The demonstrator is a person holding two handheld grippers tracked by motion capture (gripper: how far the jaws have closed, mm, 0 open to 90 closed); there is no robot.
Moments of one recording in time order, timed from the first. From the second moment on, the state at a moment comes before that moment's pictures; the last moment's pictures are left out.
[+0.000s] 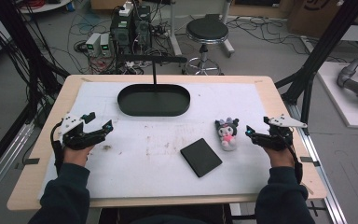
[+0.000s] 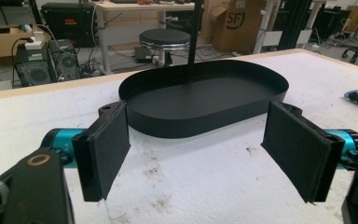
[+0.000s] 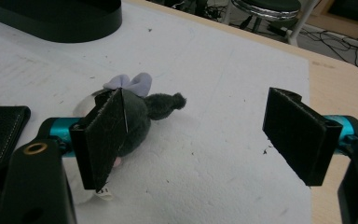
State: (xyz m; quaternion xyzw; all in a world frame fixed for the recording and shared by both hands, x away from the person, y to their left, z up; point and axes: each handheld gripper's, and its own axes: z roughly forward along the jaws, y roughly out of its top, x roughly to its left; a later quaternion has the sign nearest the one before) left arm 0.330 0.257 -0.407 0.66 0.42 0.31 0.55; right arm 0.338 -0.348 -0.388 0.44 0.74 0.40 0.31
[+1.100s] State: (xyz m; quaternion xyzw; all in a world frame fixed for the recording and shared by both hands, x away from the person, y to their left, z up) left arm 0.334 0.254 -0.412 0.67 0.43 0.29 0.53; right arm 0.341 -0.252 -0.413 0.31 0.84 0.43 0.13
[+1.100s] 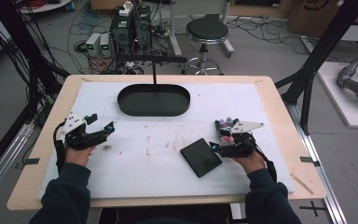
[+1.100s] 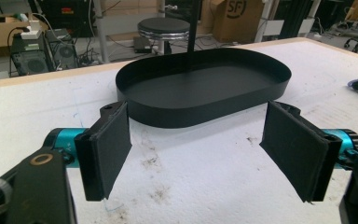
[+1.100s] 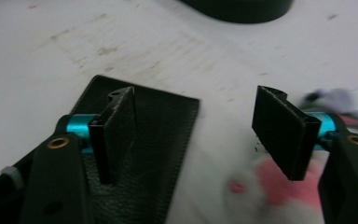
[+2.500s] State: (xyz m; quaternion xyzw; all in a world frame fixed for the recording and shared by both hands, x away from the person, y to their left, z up) left arm 0.332 0.259 -0.414 0.67 0.44 0.29 0.52; right arm 0.344 -0.234 -0.433 0.33 0.88 0.34 0.06
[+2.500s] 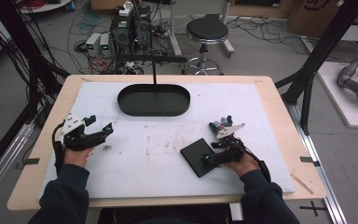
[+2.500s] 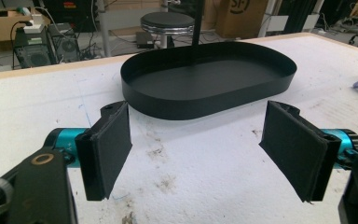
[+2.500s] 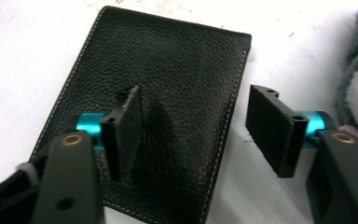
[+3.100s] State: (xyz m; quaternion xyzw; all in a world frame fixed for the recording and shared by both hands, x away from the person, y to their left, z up) left arm 0.333 0.259 -0.415 0.67 0.44 0.29 0.52; right arm 0.349 -0.244 -0.428 0.35 0.86 0.37 0.05
